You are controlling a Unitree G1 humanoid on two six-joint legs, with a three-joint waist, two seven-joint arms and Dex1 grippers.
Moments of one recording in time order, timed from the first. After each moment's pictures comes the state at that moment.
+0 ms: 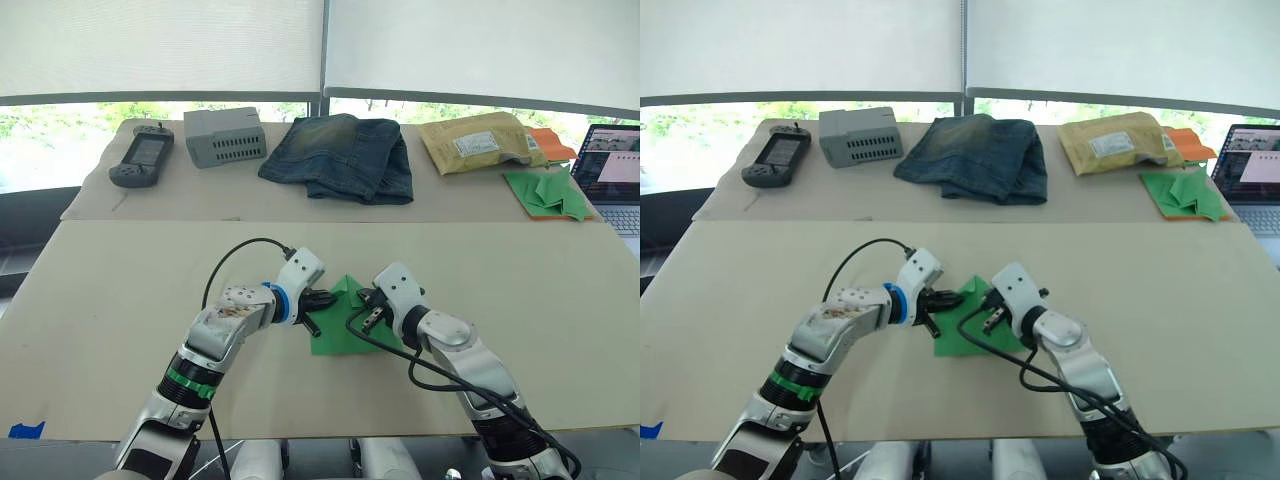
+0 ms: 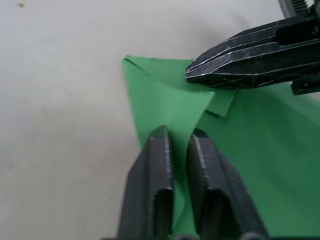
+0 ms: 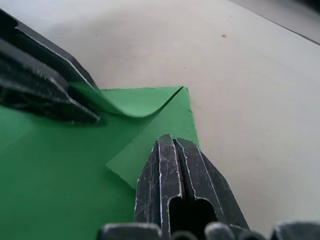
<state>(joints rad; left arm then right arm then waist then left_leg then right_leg) -0.47 0.31 -0.28 -0.12 -0.26 0.88 -0.65 -0.22 -0.33 0.23 -0.26 0.00 0.60 0.47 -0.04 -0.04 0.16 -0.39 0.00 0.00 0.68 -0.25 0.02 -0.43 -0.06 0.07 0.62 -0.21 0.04</state>
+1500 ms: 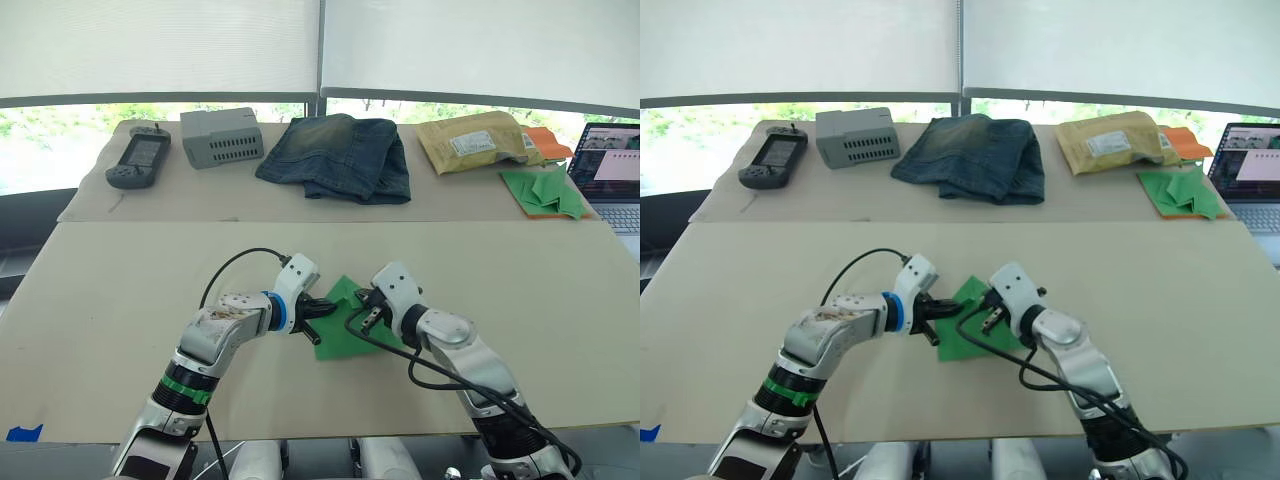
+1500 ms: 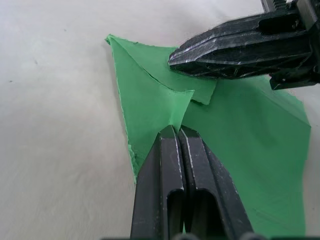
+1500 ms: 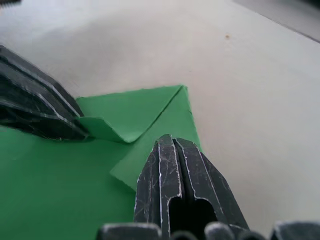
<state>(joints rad) -0.43 0.33 -0.24 -0.15 -0.35 0.96 -0.64 -0.25 -0.34 0.21 -0.27 0.05 0.61 0.50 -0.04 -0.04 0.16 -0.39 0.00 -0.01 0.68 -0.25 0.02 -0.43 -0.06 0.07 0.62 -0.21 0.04</state>
